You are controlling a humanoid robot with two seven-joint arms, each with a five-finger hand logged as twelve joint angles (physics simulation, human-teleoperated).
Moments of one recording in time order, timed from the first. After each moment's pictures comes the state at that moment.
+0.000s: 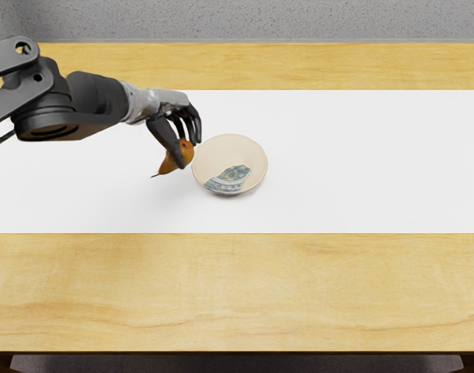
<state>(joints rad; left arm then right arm) -1.33 0.51 -0.26 -1.35 0.72 -0.28 0.61 -0.01 0.00 0.12 0.18 0.11 0.08 -0.01</state>
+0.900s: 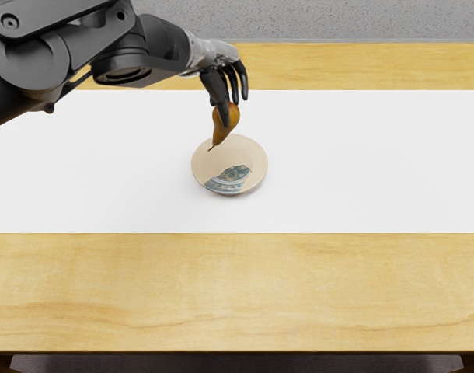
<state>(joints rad) -1.53 0.21 -0.23 -0.97 0.73 -0.34 0.61 0.00 0.00 0.12 0.18 0.11 0.08 -0.01</state>
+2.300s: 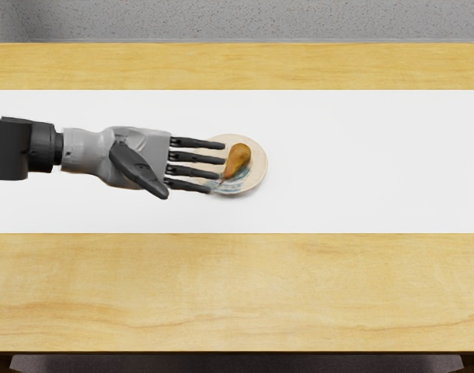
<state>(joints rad) -1.07 0.86 -0.40 -1.58 -0.43 -0.32 0.61 0.01 0.00 0.12 0.18 0.11 0.08 -0.01</state>
